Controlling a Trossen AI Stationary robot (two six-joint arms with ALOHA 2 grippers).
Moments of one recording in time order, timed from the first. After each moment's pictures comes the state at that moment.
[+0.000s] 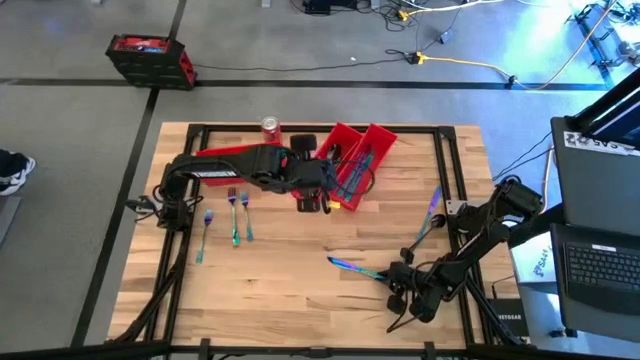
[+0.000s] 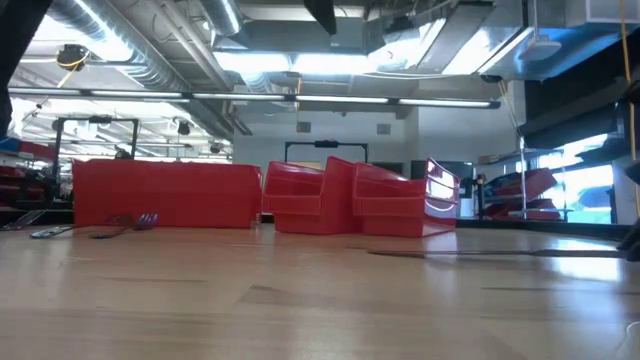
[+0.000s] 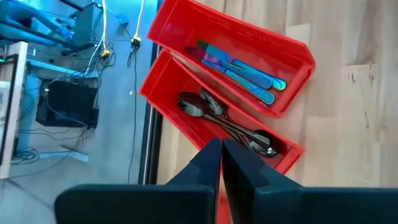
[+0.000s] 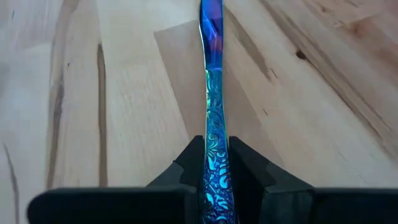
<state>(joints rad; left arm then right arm) -0.04 1.94 2.21 -1.33 -0.59 0.11 0.92 1.69 0.60 -0.04 0.71 1.13</state>
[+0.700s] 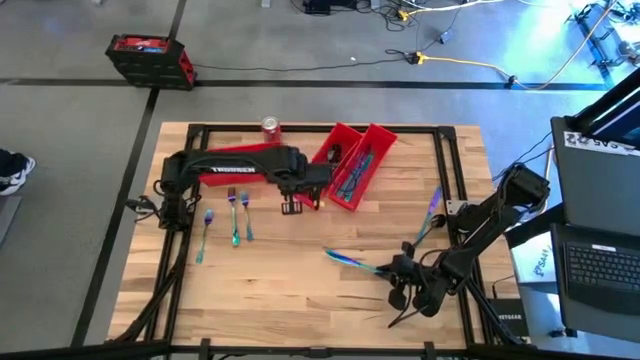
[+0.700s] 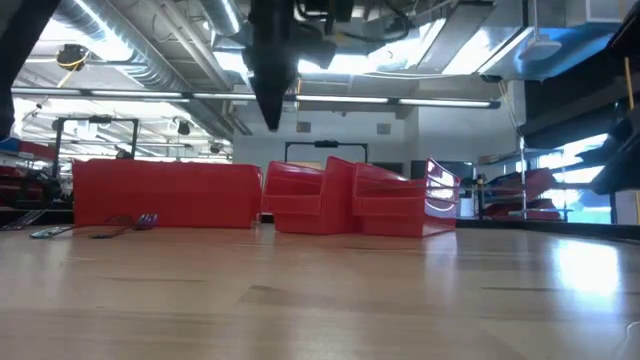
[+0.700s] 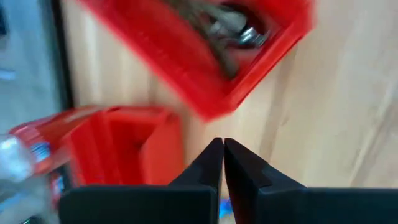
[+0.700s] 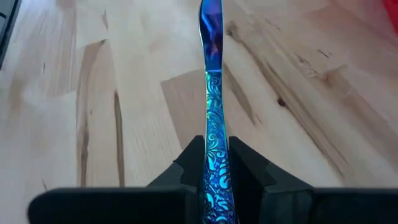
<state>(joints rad) 0.09 1.90 1.77 -1.32 -0.34 0.01 0.90 1.53 0.60 -0.11 0.76 1.10</state>
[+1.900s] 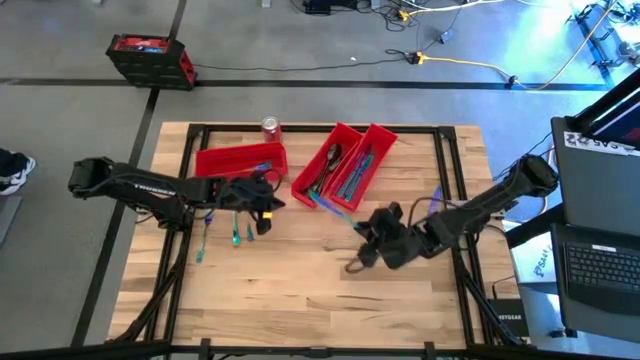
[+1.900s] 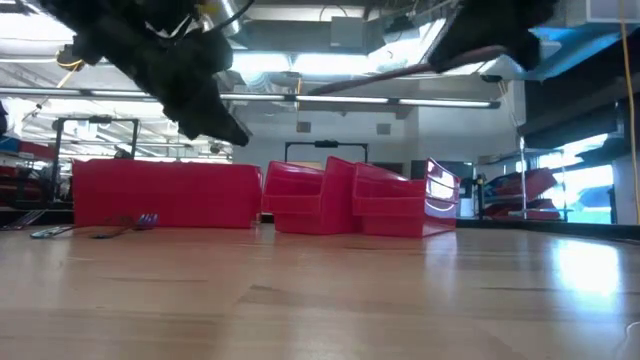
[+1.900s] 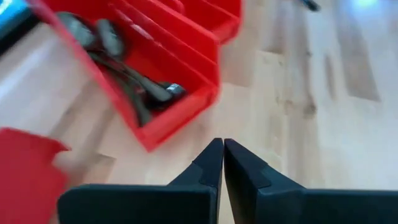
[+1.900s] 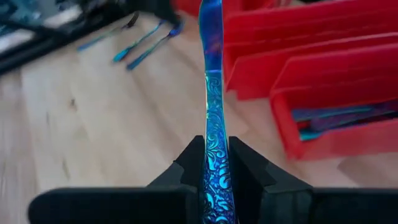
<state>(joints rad) 0.03 1.16 0.53 0.04 -0.14 -0.14 0.47 1.38 0.97 -0.48 0.71 0.91</state>
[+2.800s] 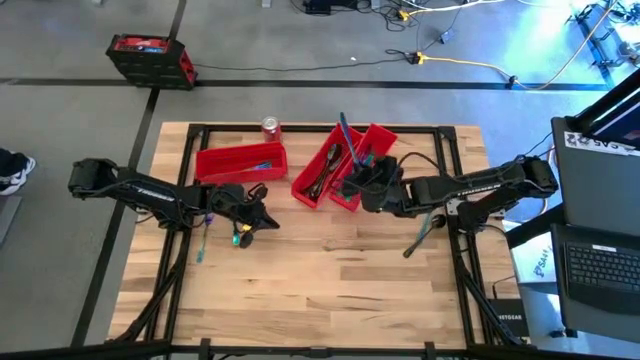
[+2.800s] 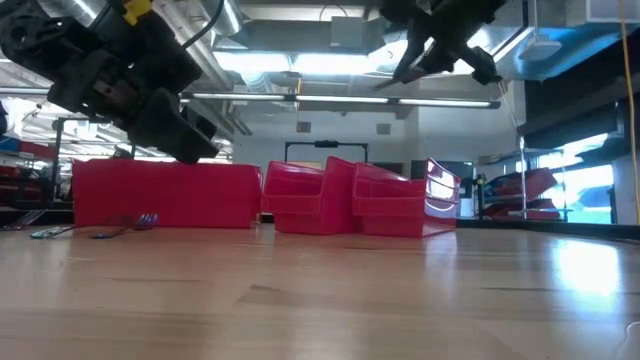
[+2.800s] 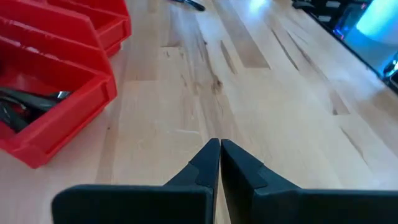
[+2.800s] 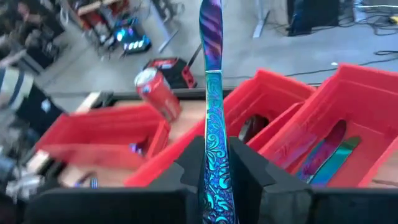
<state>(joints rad) 0.04 1.16 0.27 0.43 0.21 0.04 0.12 1.40 1.05 -0.41 0.97 1.15</state>
